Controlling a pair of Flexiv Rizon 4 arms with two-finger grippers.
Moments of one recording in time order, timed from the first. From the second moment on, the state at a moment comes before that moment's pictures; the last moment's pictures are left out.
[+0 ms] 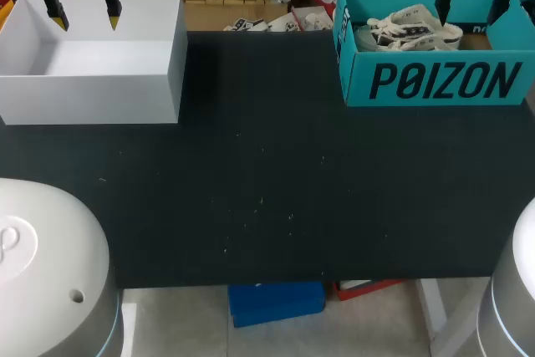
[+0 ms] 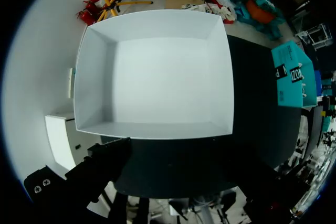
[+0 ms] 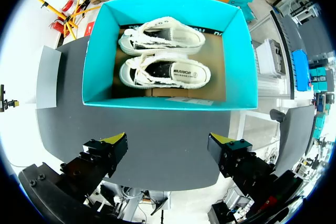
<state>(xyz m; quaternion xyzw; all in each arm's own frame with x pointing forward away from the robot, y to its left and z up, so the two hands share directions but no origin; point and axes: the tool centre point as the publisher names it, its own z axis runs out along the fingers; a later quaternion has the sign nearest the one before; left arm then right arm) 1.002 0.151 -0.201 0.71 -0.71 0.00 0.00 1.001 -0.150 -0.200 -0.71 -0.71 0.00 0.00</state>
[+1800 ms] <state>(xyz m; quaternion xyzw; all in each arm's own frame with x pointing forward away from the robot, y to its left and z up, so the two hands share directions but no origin) 1.002 0.151 -0.201 0.71 -0.71 0.00 0.00 0.995 -0.133 -0.194 -0.29 -0.95 -0.01 -0.10</state>
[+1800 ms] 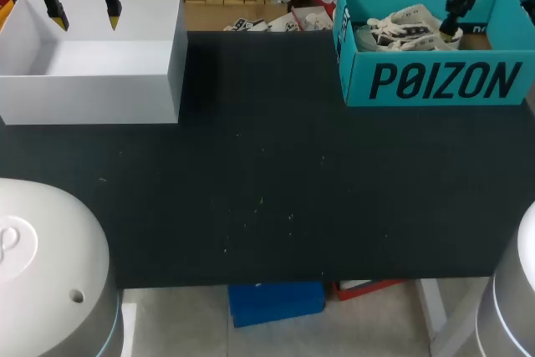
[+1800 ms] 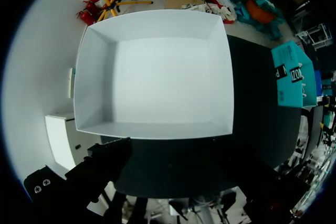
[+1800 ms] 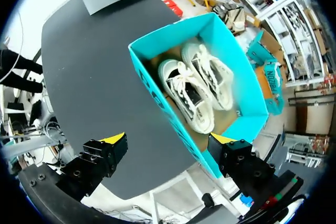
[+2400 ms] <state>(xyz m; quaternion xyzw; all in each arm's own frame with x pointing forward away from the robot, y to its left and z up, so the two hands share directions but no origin) 1.002 0.151 -0.201 0.71 -0.71 0.00 0.00 1.029 -0.136 -0.195 -0.01 -1.00 -0.02 -0.05</state>
